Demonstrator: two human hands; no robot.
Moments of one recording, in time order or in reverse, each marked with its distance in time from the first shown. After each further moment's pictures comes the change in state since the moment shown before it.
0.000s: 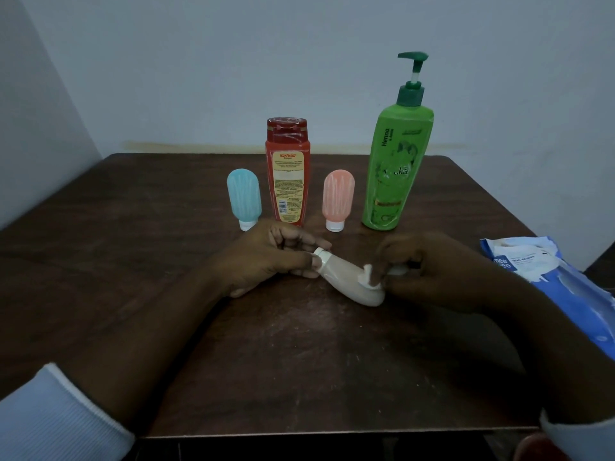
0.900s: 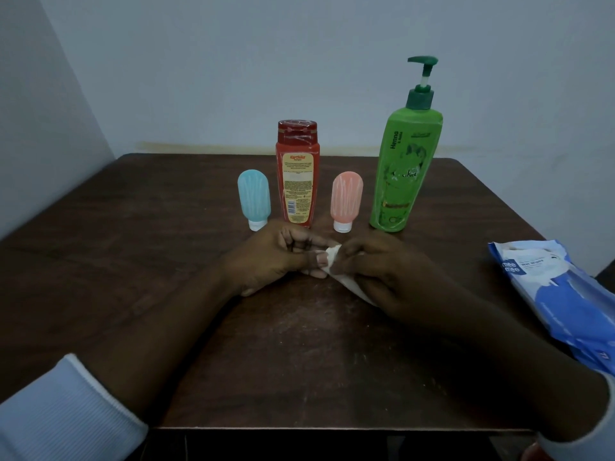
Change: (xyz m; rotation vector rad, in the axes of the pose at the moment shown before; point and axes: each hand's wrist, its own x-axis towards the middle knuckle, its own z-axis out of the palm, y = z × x) left_hand -0.001 0.000 0.001 0.040 -0.043 0.088; right_hand 0.017 -0.025 0.038 -0.155 0.193 -0.201
